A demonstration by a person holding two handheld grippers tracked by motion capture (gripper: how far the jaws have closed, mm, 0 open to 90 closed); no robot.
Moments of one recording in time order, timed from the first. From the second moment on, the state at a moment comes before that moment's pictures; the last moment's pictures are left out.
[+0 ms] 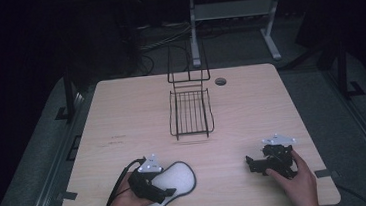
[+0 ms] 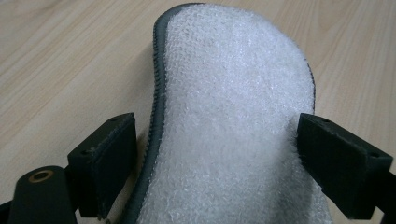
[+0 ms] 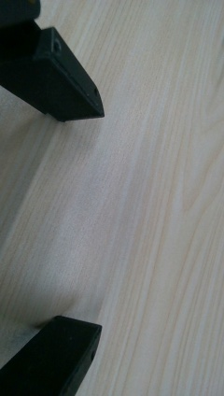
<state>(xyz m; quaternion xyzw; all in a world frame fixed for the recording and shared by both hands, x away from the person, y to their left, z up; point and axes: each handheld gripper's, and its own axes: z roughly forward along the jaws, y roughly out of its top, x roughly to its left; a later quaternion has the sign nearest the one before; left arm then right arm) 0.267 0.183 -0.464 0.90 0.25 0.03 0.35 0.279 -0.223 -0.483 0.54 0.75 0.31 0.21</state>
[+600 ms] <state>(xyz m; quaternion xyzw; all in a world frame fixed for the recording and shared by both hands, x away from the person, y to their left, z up) 0.266 0.188 -0.450 0.90 0.22 0.02 0.37 0.279 -0.223 -0.483 0.54 0.75 0.31 0.21</state>
